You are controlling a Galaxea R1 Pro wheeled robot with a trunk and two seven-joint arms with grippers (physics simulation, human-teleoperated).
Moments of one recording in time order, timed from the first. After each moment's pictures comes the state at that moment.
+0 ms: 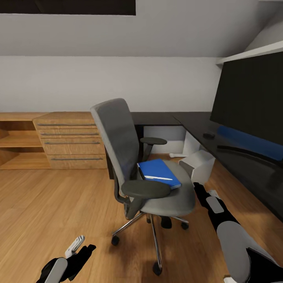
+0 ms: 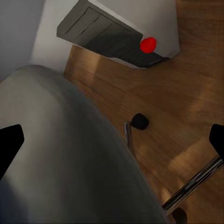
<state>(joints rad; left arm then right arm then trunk) -0.23 0.03 0.15 -0.95 0.91 0.52 0.30 -0.84 -0.03 -0.48 -0.46 -0.75 0.13 -0.09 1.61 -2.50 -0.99</state>
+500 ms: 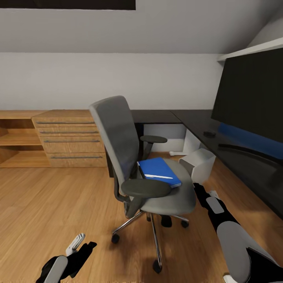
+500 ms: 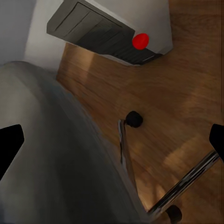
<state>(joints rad) -0.24 0.02 0.17 -0.96 0.93 0.53 0.30 -0.84 -0.03 -0.49 -0.46 -0.75 0.13 -0.10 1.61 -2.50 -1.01</state>
